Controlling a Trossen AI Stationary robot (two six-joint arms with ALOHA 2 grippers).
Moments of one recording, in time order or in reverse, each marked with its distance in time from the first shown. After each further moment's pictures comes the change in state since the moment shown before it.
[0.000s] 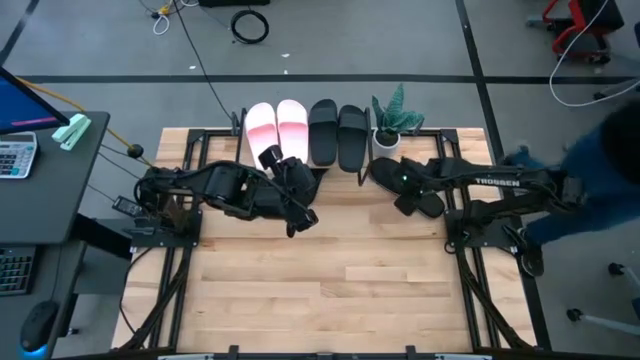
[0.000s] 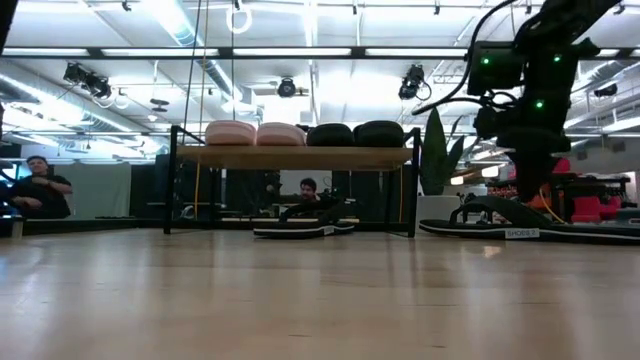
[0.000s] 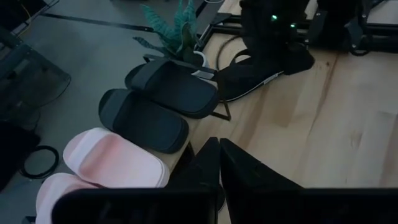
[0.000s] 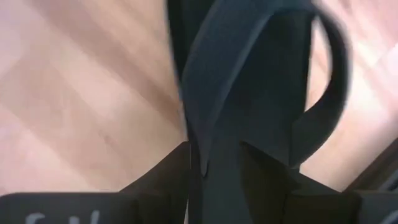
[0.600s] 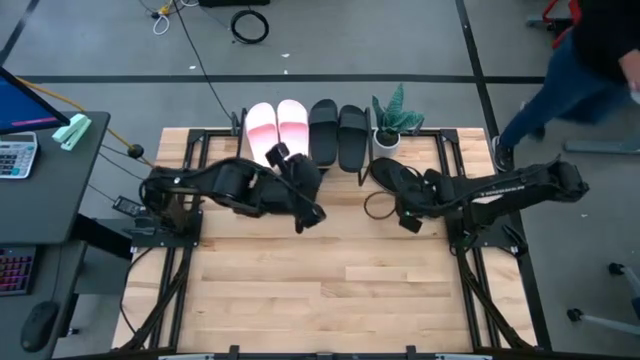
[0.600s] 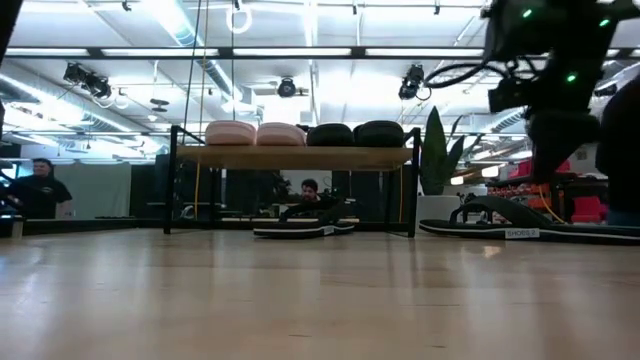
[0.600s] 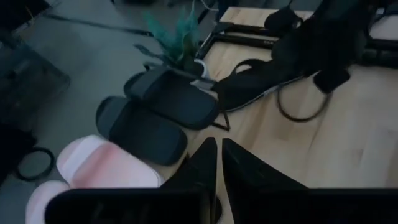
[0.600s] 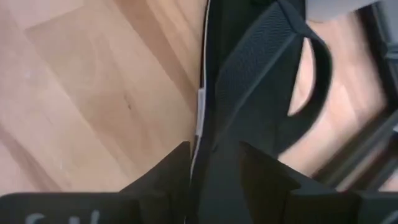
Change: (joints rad) left arm 0.026 0.020 0.002 0.064 0.003 0.015; right arm 0.398 0.002 0.055 -0.177 0.253 0.140
